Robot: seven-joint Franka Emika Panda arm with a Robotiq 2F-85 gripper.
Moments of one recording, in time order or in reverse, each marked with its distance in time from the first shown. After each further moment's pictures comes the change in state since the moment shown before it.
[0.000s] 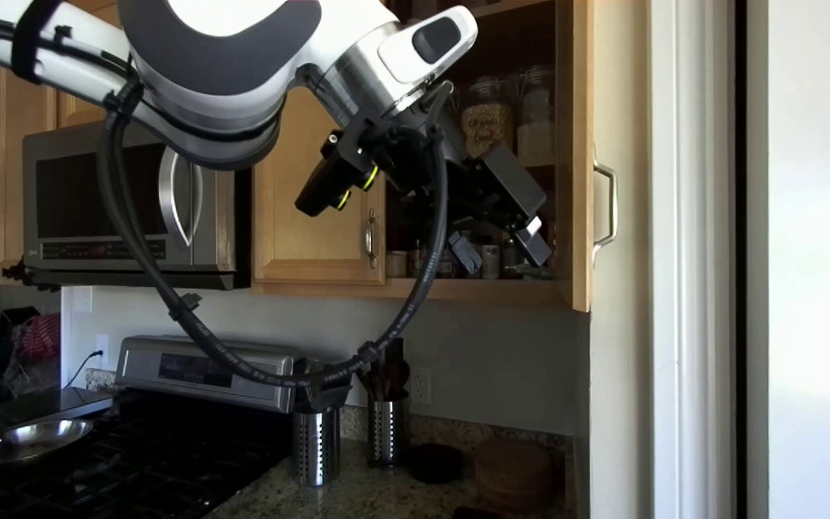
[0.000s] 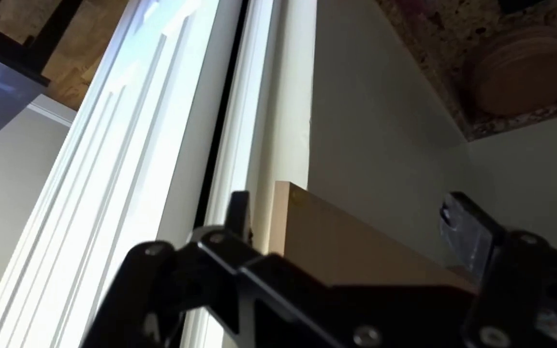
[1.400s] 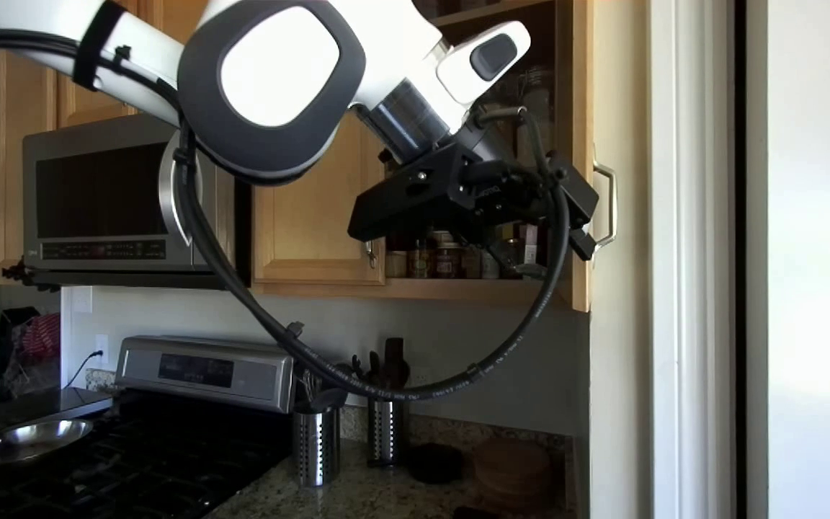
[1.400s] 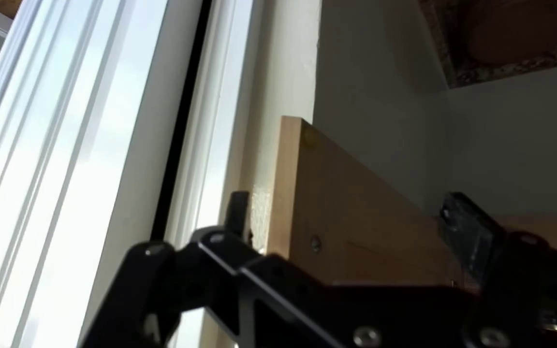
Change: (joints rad) arm 0.157 0.086 -0.170 0.007 0.190 0.260 -0.297
